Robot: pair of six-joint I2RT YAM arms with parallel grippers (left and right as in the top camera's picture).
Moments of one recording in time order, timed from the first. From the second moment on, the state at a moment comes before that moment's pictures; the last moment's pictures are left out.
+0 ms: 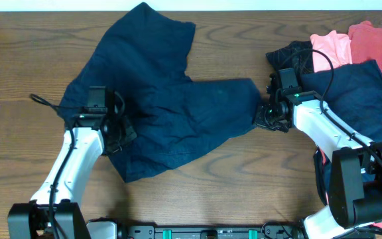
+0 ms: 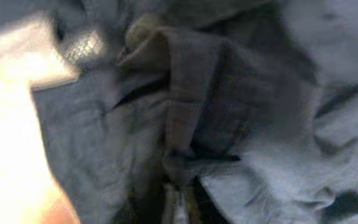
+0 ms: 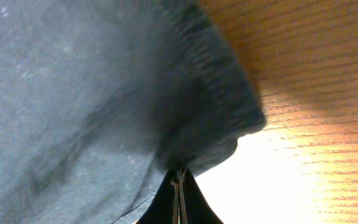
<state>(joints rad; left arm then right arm) 0.00 1.44 0.85 -0.81 0.14 -0.52 0.19 1.74 1.02 -0.60 -0.18 0.50</state>
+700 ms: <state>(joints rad) -0.06 1.40 0.82 -1.10 0.29 -0.84 0.19 1.74 1.02 -0.59 -0.19 0.58</state>
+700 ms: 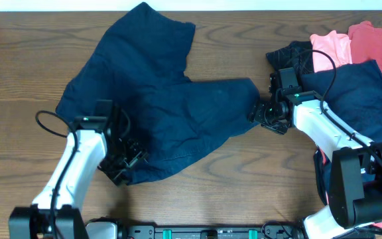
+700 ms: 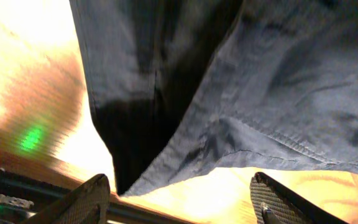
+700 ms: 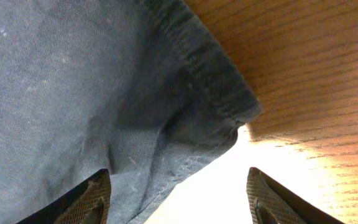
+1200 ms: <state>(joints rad) -0.22 1.19 0.56 -0.86 0.16 -1.31 0.19 1.74 1.02 -0.60 -0.18 0.59</state>
